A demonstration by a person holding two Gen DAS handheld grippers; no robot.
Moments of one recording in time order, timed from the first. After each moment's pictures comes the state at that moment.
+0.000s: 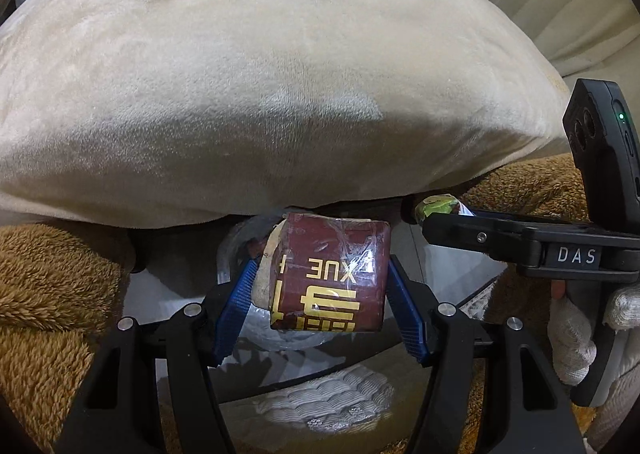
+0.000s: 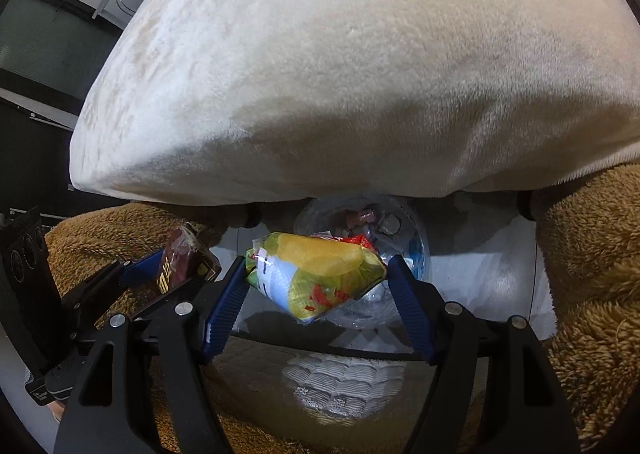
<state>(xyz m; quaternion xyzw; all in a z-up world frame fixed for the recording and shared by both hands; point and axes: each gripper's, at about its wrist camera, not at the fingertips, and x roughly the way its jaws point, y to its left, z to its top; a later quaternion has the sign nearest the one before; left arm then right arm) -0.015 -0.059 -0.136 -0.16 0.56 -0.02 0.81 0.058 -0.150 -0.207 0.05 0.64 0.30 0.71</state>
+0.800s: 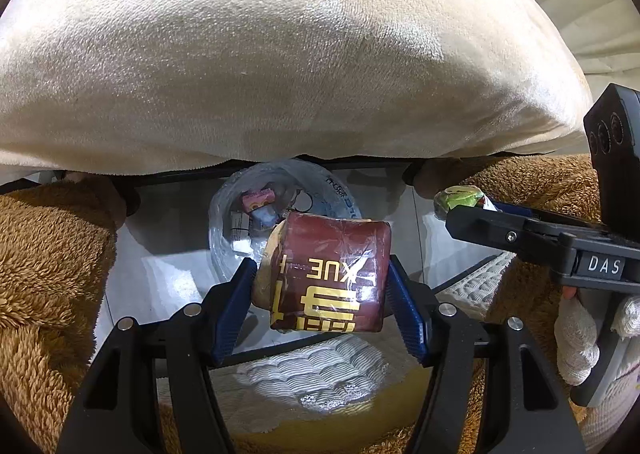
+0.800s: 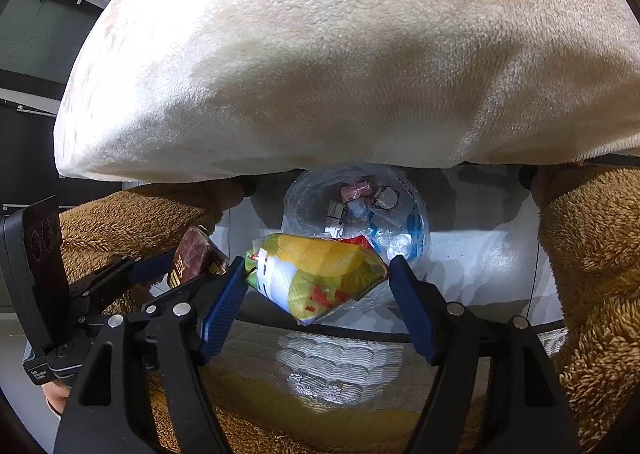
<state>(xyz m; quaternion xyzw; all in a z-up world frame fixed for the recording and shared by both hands) -0.006 -0.048 -0.164 -0.20 0.62 -0.02 0.76 0.065 -0.140 -0.221 0.03 0.67 0.29 0.68</state>
